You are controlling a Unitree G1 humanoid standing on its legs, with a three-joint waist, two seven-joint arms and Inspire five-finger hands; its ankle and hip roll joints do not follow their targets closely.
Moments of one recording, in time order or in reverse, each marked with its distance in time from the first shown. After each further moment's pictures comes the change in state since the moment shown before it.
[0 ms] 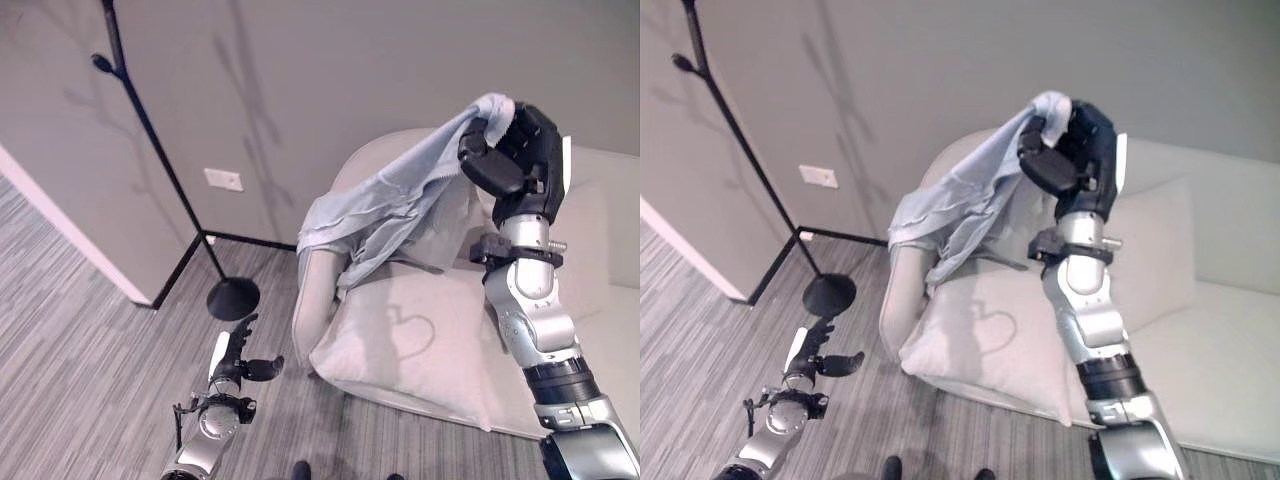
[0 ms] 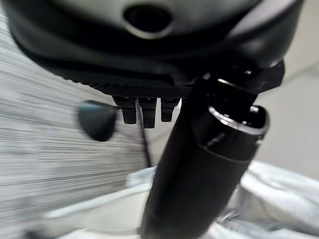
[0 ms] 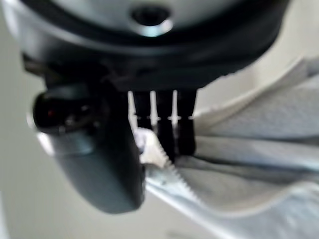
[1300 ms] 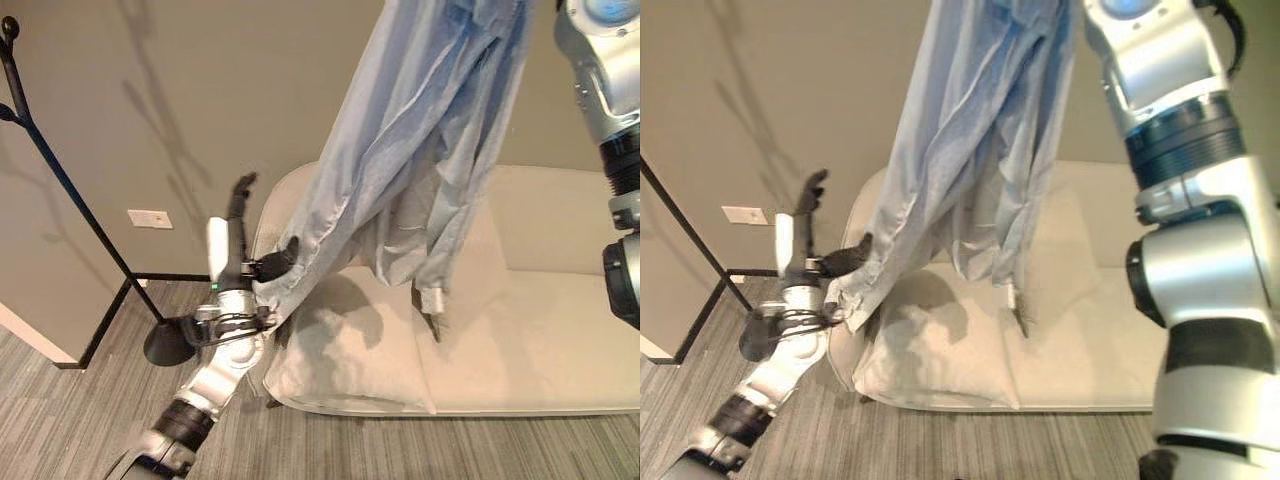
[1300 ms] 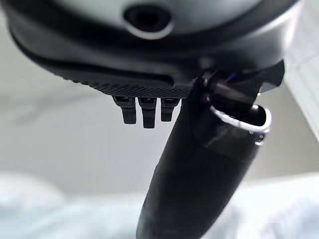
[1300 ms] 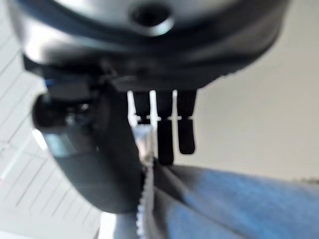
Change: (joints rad) left arm -0.347 0.025 -0.196 -0.174 0.093 -0.103 0.308; right arm -1.019 -0.095 0.446 0.628 -0.060 -0.030 -0.264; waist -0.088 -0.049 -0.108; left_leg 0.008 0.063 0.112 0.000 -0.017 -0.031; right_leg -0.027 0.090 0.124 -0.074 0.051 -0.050
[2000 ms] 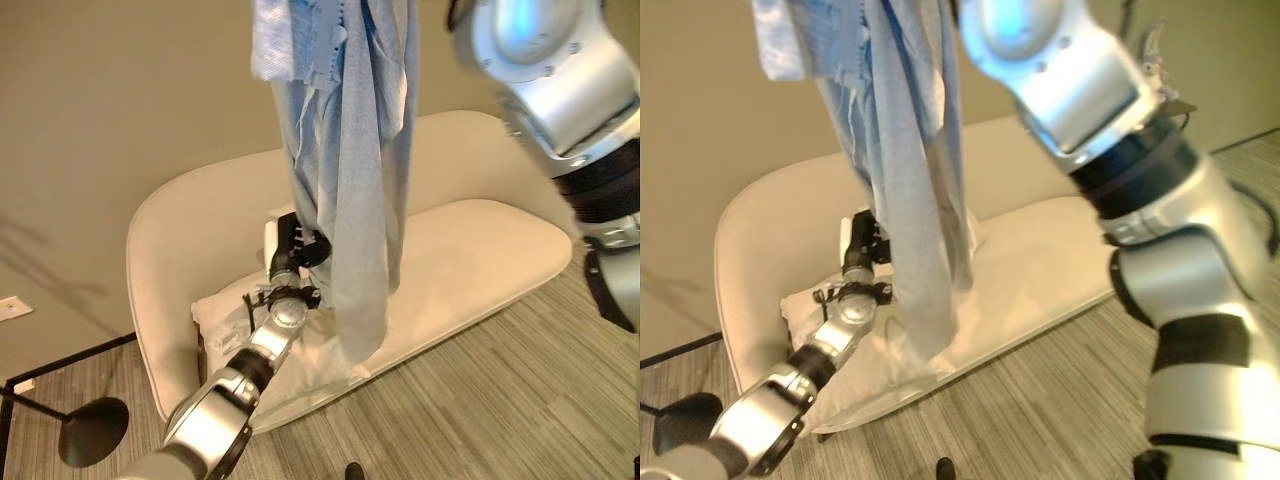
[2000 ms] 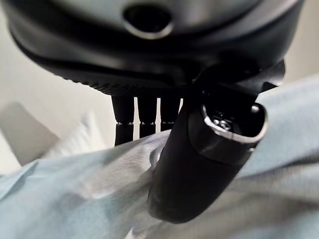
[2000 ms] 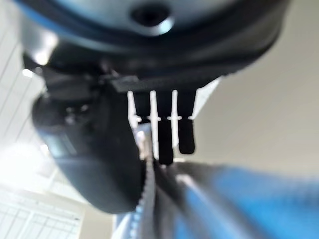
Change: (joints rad) left arm -0.149 -0.187 0.090 0.312 -0.216 0.030 -0.047; right arm 0.017 -0.104 0.153 -0.488 0.077 -0.099 0.067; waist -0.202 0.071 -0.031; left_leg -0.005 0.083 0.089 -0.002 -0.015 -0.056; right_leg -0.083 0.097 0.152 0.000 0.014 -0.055
